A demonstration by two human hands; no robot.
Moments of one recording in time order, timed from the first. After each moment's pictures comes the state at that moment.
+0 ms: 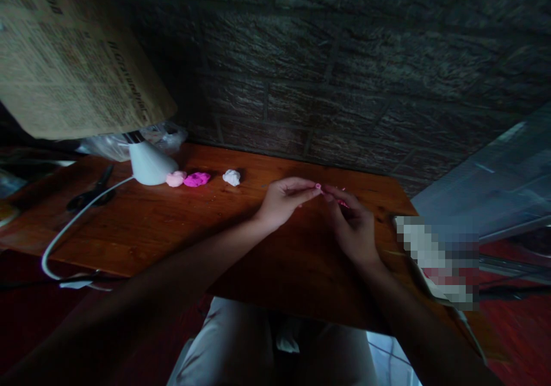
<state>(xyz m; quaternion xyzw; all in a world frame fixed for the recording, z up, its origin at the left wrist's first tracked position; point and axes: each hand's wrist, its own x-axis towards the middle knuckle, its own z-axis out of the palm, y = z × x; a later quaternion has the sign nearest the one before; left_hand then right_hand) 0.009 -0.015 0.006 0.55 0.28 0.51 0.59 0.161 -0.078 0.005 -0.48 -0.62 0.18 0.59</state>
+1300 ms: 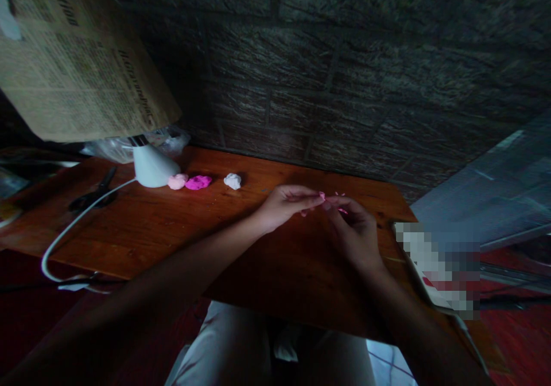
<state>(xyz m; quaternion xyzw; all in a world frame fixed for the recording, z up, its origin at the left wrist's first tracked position) 0.004 -0.010 0.008 0.56 0.21 0.45 0.67 0.163 -0.079 0.013 -0.47 -0.59 0.27 0.60</state>
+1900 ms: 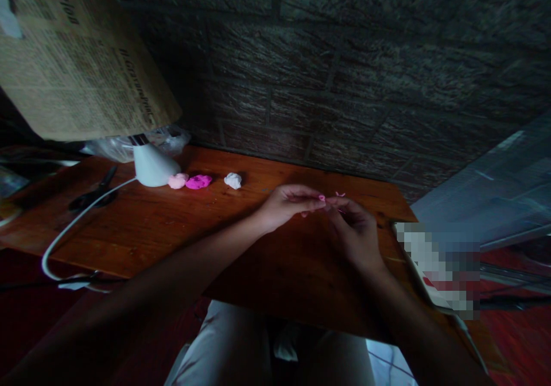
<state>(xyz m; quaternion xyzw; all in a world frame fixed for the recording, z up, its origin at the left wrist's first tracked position) 0.006 -0.010 0.008 0.54 0.19 0.45 0.68 0.161 -0.082 0.016 -0.46 -0.56 0.34 0.61</state>
